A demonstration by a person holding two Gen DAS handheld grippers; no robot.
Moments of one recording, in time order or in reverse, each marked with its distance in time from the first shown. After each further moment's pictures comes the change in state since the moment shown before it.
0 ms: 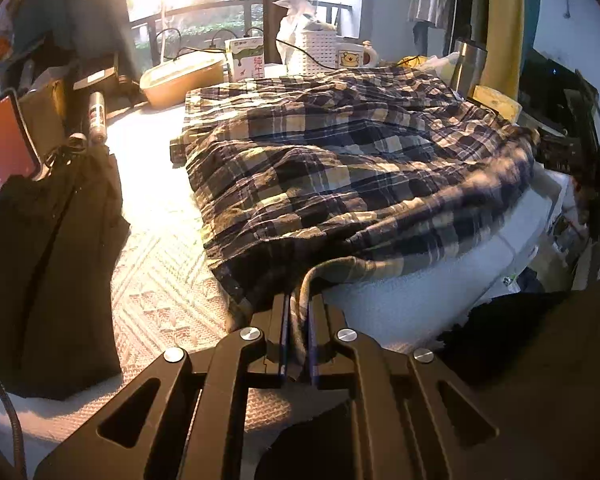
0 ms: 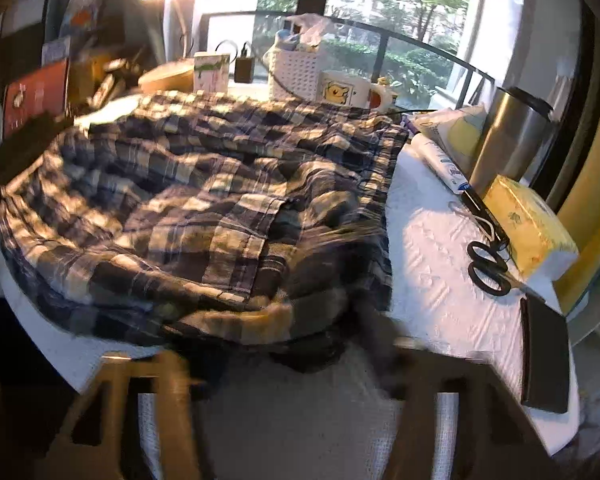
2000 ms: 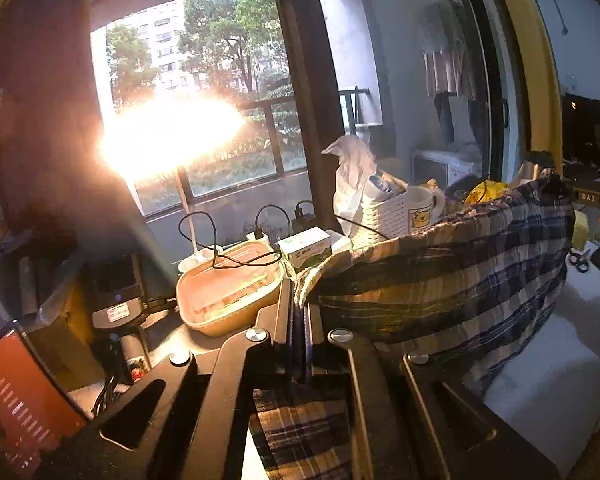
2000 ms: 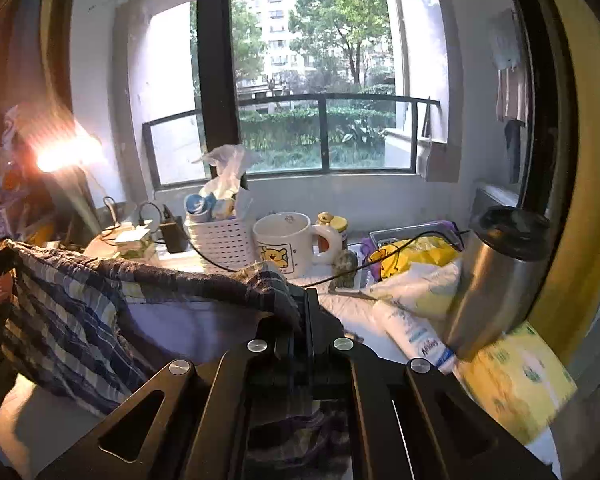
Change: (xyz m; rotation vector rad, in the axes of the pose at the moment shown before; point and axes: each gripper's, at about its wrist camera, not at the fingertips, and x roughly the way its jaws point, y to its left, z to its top) left arm 0.034 0.065 0.240 0.111 -0.320 0.161; right arm 0.027 -0.089 0.180 0.262 -0.273 -0.052
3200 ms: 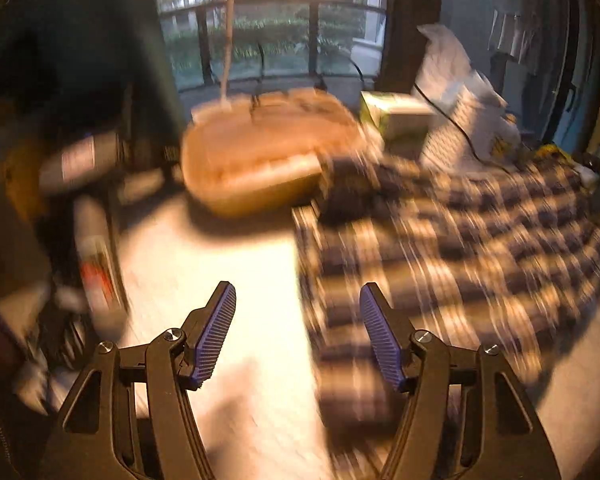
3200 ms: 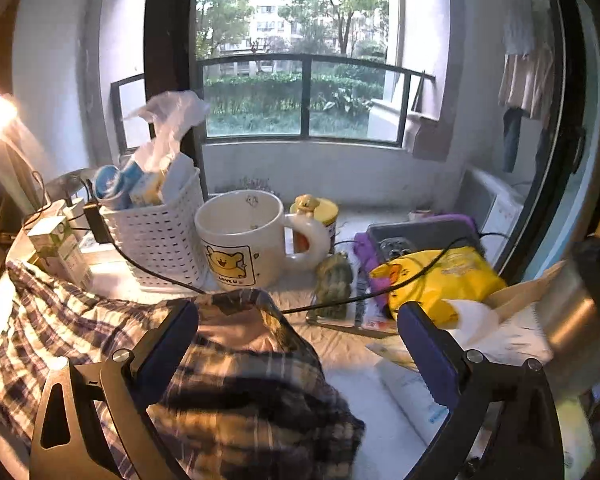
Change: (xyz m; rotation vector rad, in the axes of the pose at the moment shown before) left arm 0.091 0.065 -0.083 -0.257 0.371 -0.034; right arm 0.138 -0.009 0.028 -0.051 0.127 -0.111
